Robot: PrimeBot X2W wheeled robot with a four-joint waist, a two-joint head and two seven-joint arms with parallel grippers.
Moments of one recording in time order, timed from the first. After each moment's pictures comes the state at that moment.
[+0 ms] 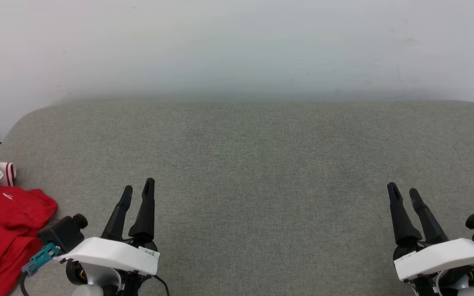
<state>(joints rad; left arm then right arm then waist) -0.07 0.08 -0.05 0.10 -0.75 -0.13 -0.10 -0.02 -0.05 -0.04 0.07 0.64 0.13 -0.02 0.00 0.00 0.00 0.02</state>
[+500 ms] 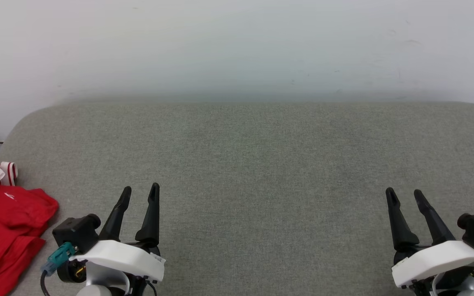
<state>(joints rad) -0.07 0.10 -0.07 0.11 -0.51 -0.10 -0.14 0.00 -0.05 -0.06 0.03 0.39 0.13 -0.01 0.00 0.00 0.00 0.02</state>
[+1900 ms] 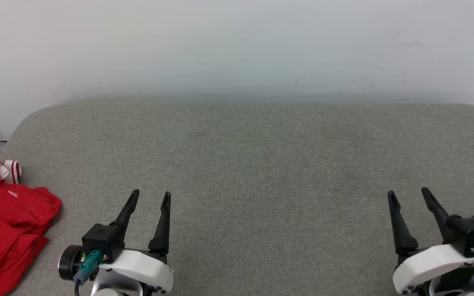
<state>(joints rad) -0.07 0.10 -0.09 0.17 -0.20 -0.10 -0.23 0.02 -0.05 -0.07 -0.02 0.07 0.13 -0.01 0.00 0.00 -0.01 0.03</state>
